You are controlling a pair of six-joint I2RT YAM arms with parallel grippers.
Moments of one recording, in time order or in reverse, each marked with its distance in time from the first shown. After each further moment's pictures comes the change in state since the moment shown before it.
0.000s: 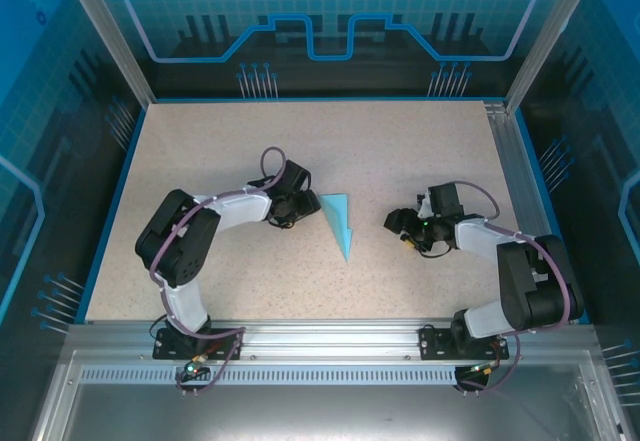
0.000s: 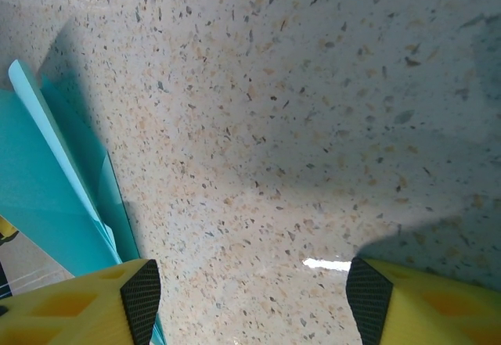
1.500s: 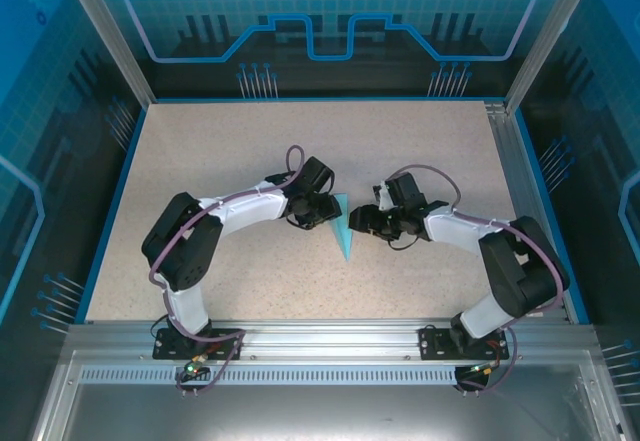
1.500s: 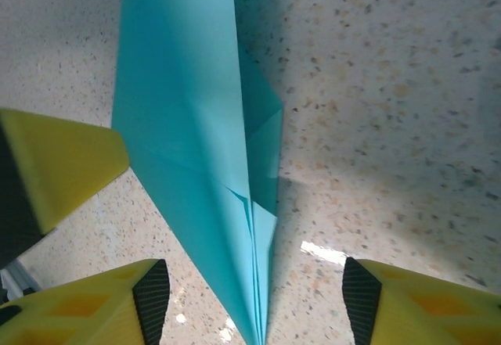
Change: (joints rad) left arm -0.109 0.000 0.166 -0.180 0.117 -0.002; right arm 0.297 0.117 0.185 0.034 0.022 -0.024
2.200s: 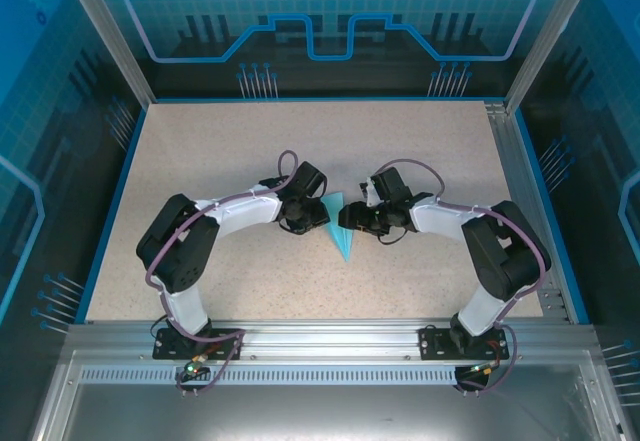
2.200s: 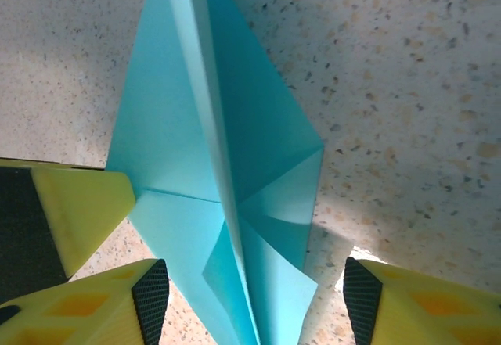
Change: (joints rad) left arm 0.021 -0.027 -0.071 0.000 -0.010 0.001; right arm 0.045 0.119 0.105 -0.027 0.032 -0.037
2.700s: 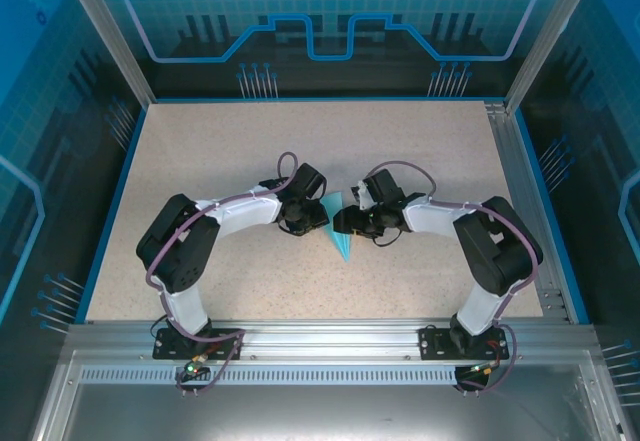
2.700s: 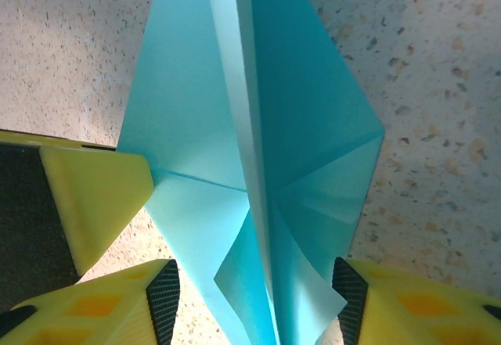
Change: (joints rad) left arm 0.000 0.000 -0.012 0.004 0.000 0.000; right arm 0.040 0.044 0.022 0.004 -0.044 -0.034
